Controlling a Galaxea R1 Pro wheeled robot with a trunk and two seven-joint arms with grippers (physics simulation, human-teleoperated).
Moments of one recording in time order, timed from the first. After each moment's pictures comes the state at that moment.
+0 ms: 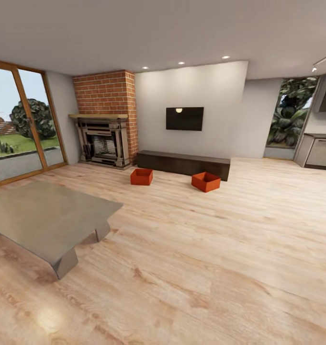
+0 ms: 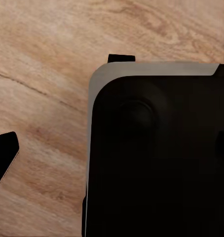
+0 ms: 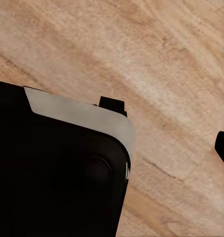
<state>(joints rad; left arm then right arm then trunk) 0.00 0.03 0.01 -0.07 0.05 -0.10 0.01 -0.12 -0.02 0.53 0.03 -0.30 -0.17 0.01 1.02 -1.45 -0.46</state>
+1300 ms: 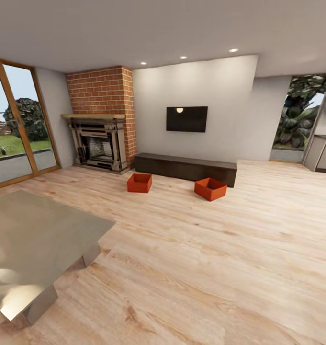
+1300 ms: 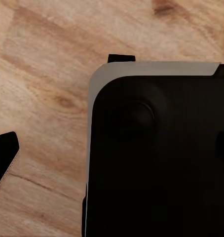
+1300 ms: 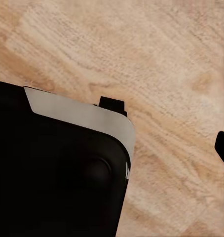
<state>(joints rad) 0.00 0.03 0.01 -0.07 0.05 -0.10 0.01 -0.12 -0.02 0.53 0.03 -0.30 -0.17 0.01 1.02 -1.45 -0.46</state>
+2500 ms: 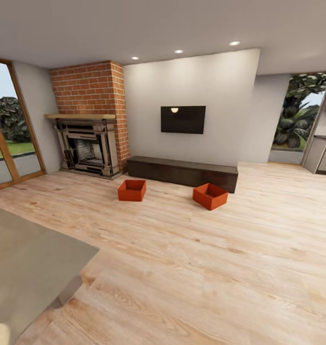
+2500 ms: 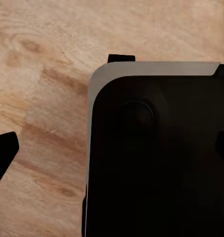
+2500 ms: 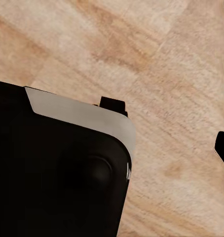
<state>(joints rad) 0.00 0.03 0.01 -0.08 0.06 -0.10 0.01 -0.12 -0.02 0.53 0.03 -0.30 -0.17 0.01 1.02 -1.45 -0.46</state>
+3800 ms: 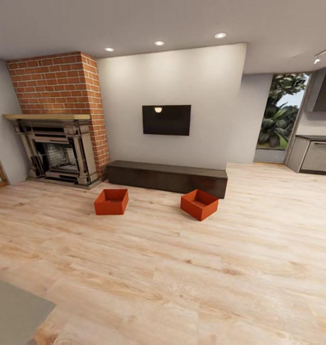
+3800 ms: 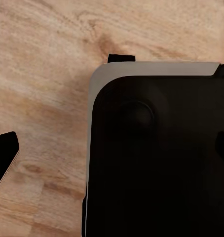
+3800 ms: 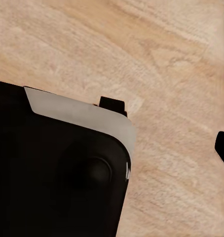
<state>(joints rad) 0.00 0.03 0.01 -0.07 0.05 -0.10 0.01 -0.12 -0.02 0.53 0.03 -0.30 -0.17 0.01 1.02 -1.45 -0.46</state>
